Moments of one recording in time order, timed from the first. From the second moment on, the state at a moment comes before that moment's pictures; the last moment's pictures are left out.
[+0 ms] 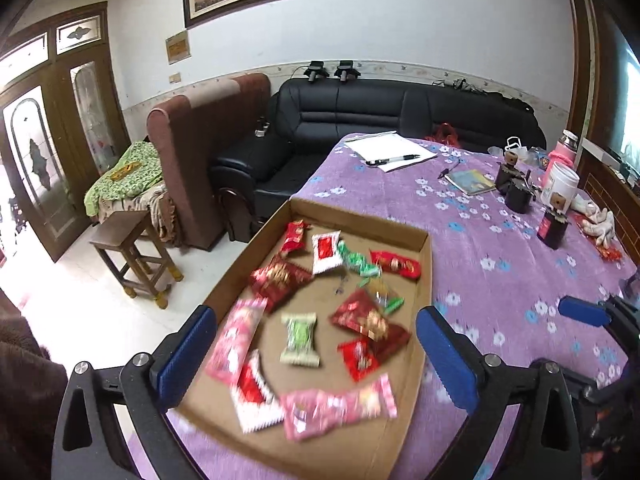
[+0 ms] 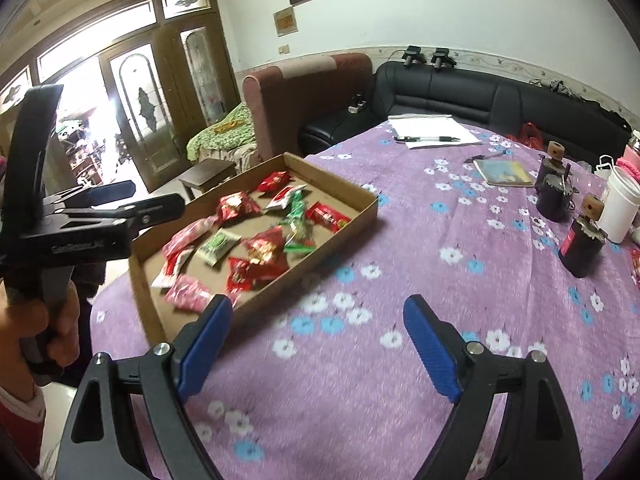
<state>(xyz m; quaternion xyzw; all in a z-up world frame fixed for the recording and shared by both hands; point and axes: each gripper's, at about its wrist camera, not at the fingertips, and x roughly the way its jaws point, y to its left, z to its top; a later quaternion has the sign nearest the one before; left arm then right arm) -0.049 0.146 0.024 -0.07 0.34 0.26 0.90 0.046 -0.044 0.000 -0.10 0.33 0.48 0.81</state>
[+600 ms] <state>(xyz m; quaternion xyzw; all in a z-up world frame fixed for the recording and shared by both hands) -0.157 0.132 -0.001 -0.06 0.34 0.33 0.88 -0.012 -0.032 -0.021 -0.15 0.33 0.52 0.77</state>
